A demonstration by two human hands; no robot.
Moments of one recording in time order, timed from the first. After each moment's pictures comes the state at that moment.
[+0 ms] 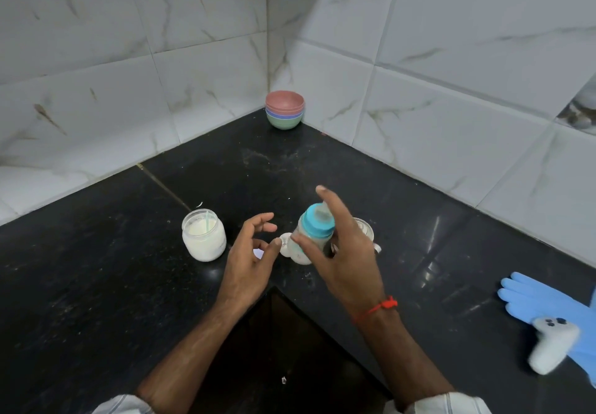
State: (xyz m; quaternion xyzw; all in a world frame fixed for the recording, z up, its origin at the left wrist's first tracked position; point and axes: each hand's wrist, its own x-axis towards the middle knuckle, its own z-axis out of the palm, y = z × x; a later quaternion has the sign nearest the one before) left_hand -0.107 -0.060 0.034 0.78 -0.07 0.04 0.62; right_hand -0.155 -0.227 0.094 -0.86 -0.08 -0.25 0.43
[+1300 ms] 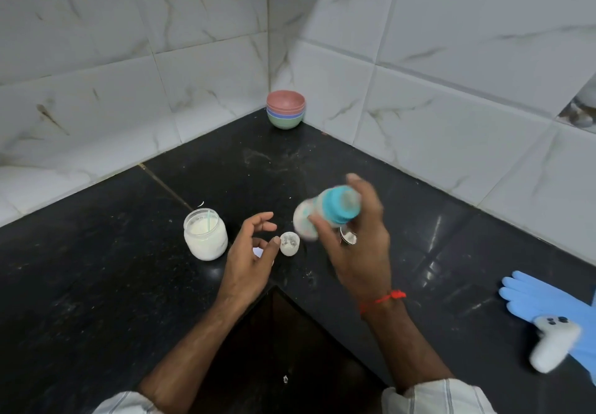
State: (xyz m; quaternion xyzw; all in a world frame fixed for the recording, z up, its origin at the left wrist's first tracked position) left_hand -0.108 -0.060 0.038 0.77 -0.07 0.05 0.63; right_hand -0.147 -0.235 0.096 -0.81 -0.09 -0.35 0.46
